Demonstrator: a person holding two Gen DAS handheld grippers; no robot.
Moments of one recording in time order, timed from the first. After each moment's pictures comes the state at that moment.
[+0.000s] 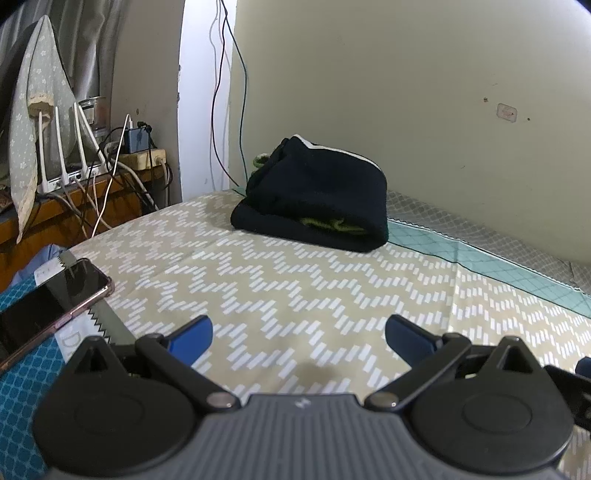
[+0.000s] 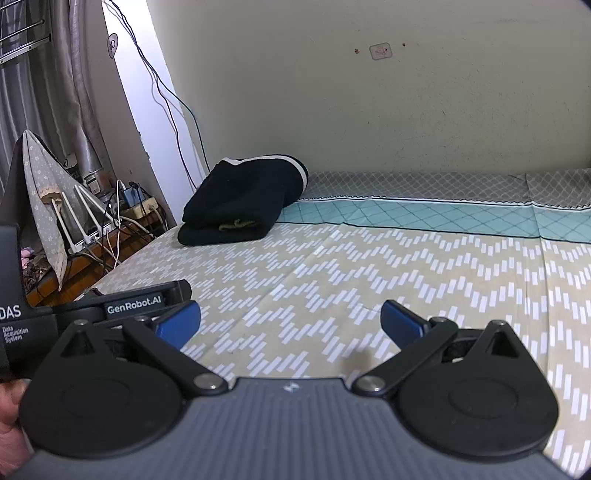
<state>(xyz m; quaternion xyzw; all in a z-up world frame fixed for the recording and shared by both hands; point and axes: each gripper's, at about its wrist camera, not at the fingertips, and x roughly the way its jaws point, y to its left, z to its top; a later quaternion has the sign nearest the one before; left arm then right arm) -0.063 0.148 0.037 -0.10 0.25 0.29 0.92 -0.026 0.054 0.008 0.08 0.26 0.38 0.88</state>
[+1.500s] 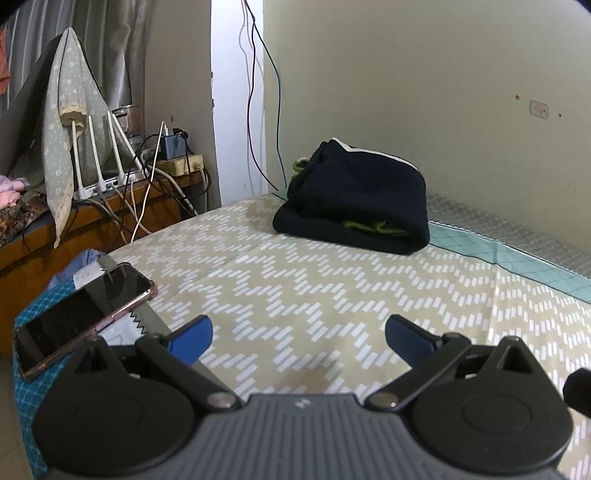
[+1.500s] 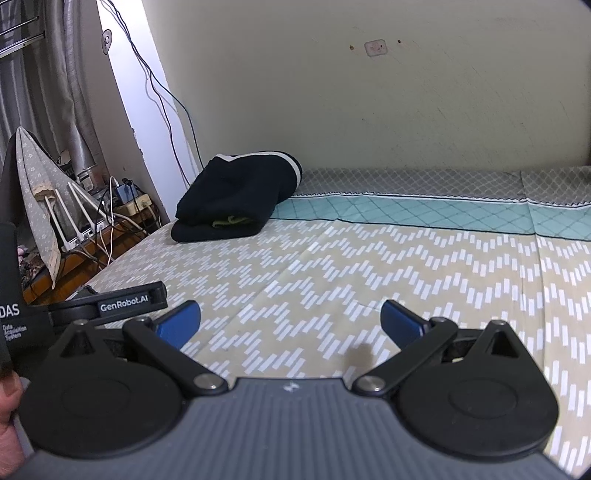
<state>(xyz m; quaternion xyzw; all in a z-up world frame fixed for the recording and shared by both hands) -0.067 0.152 0.040 -0.08 0.25 0.35 0.90 -0.025 0.055 0.007 0.08 0.27 0.37 0.89</state>
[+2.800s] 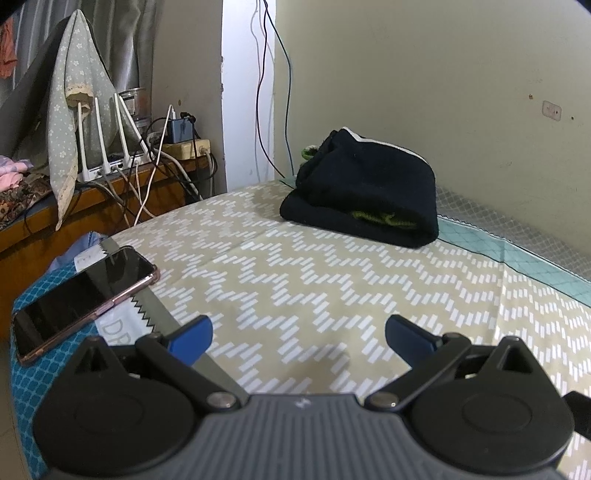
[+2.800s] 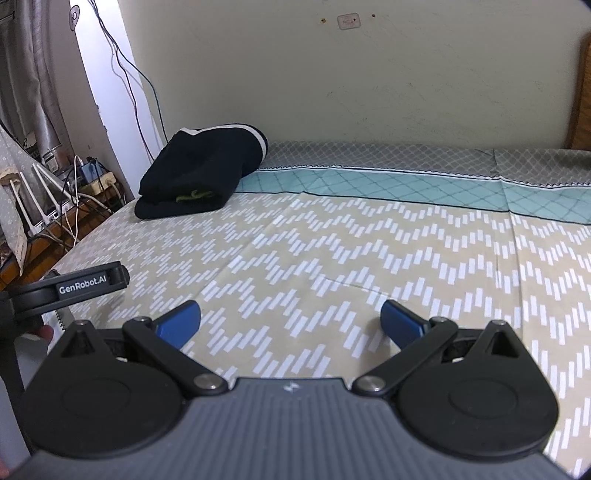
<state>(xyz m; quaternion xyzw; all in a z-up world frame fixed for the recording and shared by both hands) -0.067 0.157 0.039 -0.10 0.26 0.36 0.89 -0.020 0.058 0.002 0.05 0.31 0.31 0.90</state>
